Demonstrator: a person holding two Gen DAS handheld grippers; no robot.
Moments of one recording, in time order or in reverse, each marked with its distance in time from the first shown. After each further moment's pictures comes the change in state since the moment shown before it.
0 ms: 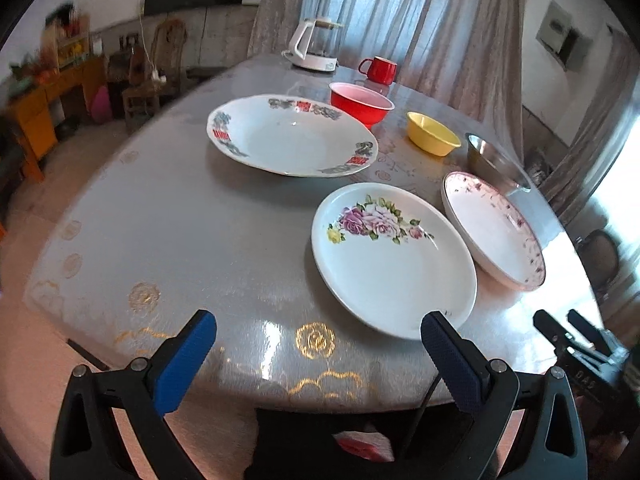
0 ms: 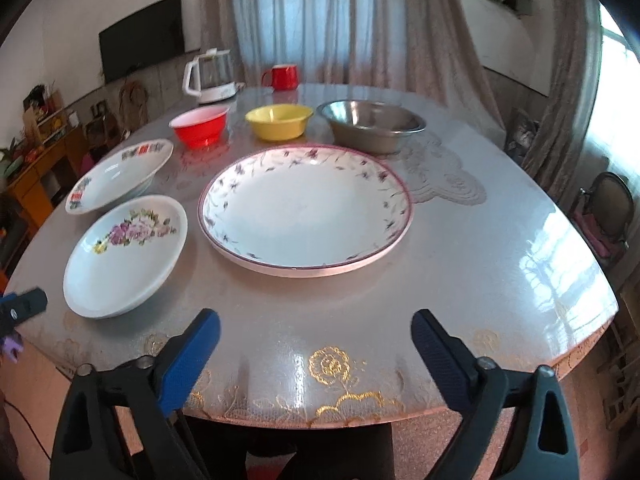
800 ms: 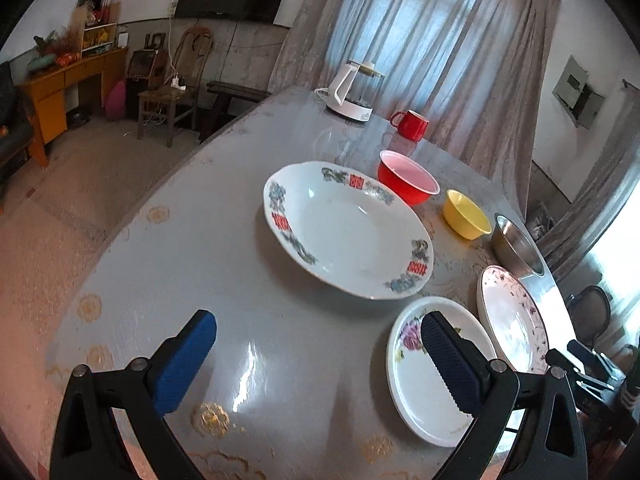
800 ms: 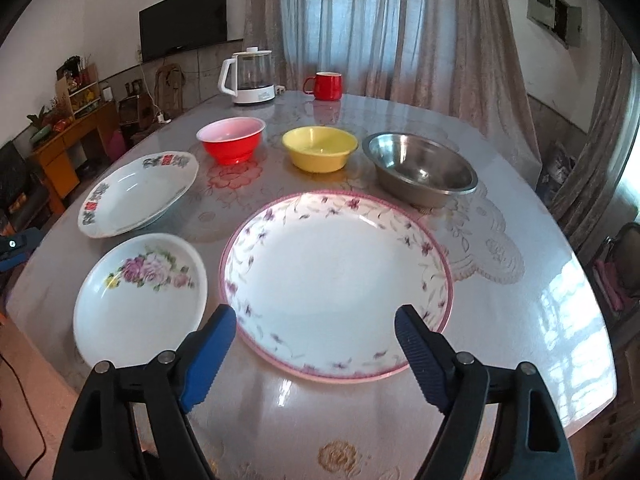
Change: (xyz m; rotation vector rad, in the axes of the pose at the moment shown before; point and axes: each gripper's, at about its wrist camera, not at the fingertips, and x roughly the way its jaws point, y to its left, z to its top) left arm 0.007 0.064 0.074 -0.094 -0.128 -0.018; right arm 0.020 0.019 0.068 -0.151 -0.016 0.055
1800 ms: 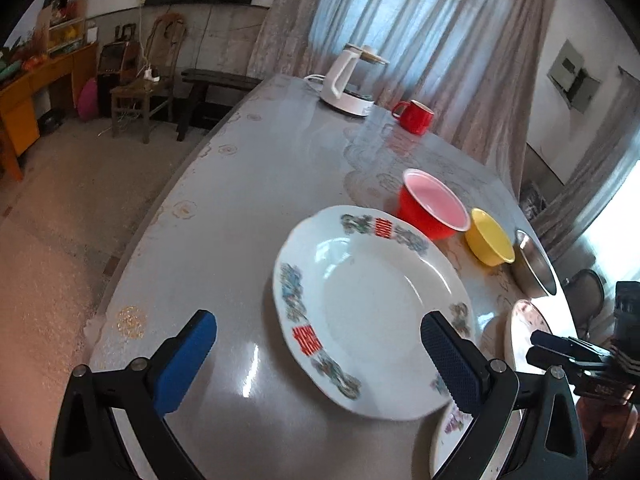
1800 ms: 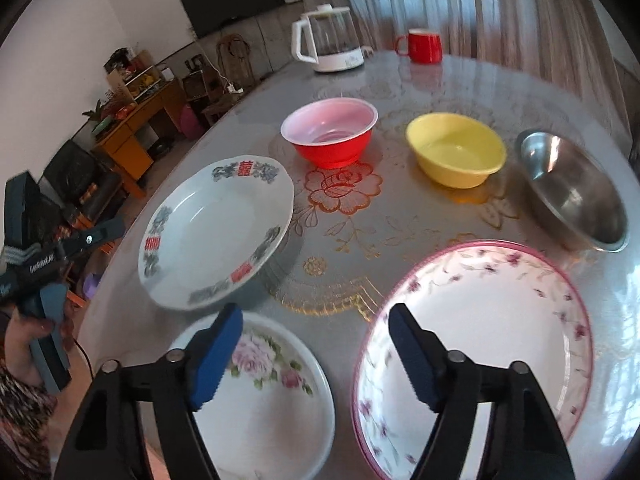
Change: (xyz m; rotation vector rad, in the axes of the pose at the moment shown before) left arm 0.074 0.032 0.093 0.048 0.094 -0.060; right arm 0.096 0.057 0.094 0.058 0.208 0.393
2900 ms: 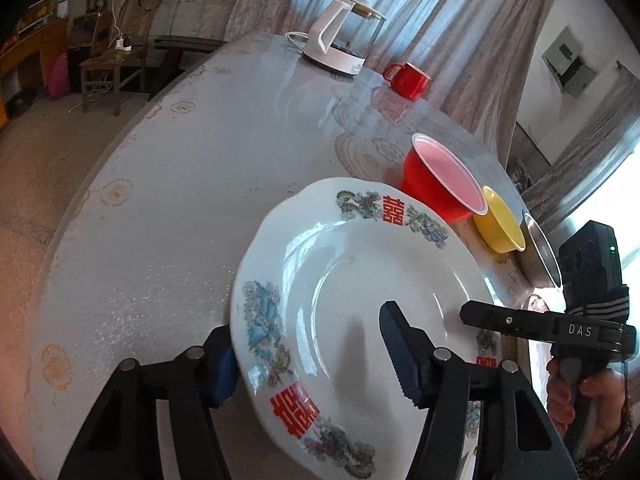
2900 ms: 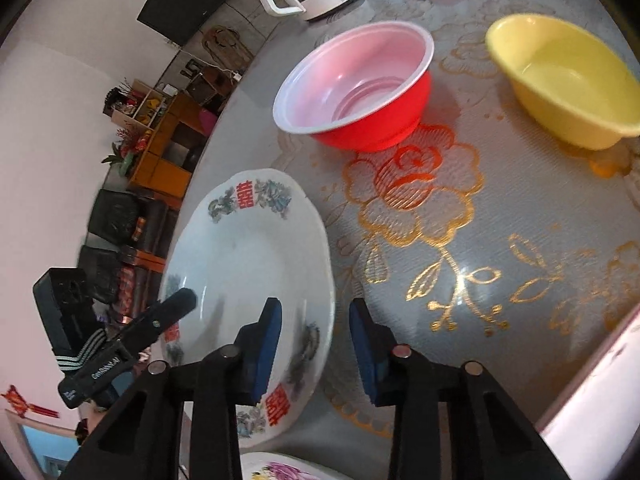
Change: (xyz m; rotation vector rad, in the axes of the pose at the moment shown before) left arm 0.080 -0.002 0.017 0.012 0.137 -0.086; right arm 0.107 -0.010 0.052 0.253 0.159 0.293
